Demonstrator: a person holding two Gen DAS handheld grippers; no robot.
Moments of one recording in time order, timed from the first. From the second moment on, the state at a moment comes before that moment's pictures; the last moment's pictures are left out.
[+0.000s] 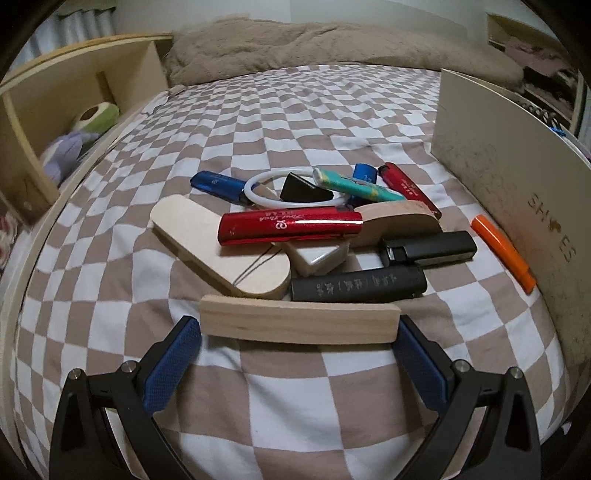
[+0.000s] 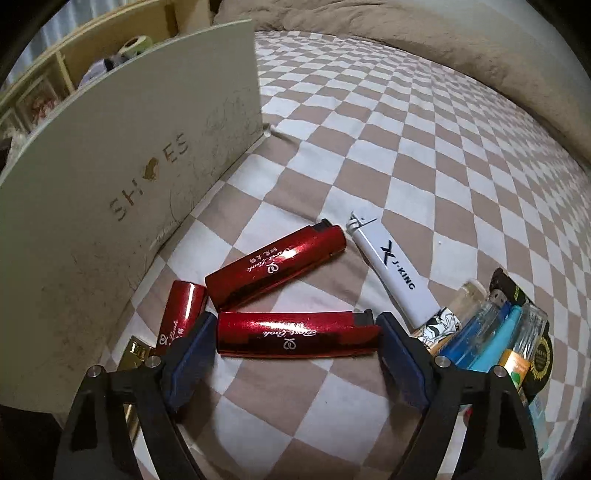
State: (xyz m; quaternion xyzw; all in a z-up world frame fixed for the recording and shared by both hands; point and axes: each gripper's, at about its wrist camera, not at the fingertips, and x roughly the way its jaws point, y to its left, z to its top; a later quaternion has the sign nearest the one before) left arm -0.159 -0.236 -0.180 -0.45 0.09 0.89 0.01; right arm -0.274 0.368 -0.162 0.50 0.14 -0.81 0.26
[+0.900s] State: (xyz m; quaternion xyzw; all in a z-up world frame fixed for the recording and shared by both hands) left arm -0.163 -0.246 -0.179 -0.46 0.06 0.89 0.03; right arm -0.246 0.363 -0.165 0.48 0.09 -0.86 0.16
